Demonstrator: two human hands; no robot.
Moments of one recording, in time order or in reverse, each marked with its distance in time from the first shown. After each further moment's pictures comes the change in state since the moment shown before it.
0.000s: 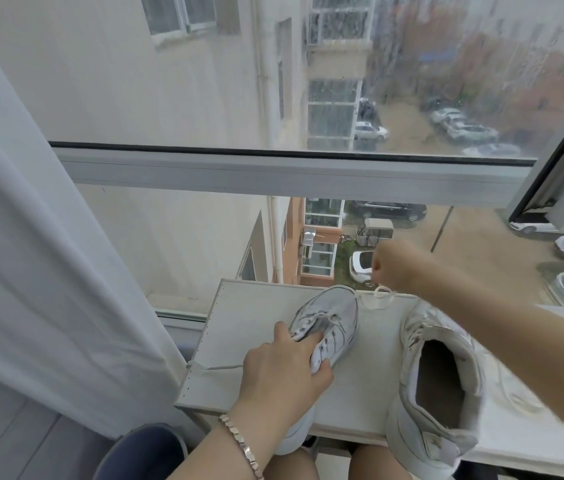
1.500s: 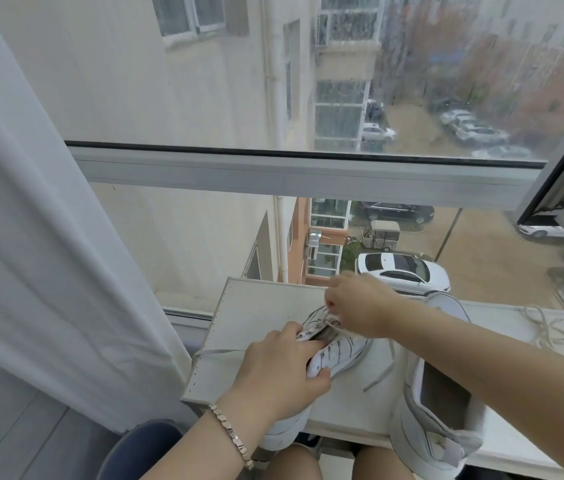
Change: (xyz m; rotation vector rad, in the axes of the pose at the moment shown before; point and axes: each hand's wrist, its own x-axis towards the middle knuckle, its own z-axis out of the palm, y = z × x) left_hand 0.001 -0.014 -0.007 -0.100 -0.115 0.106; right_hand -0.021 -0.052 0.034 -0.208 -0.051 -0.406
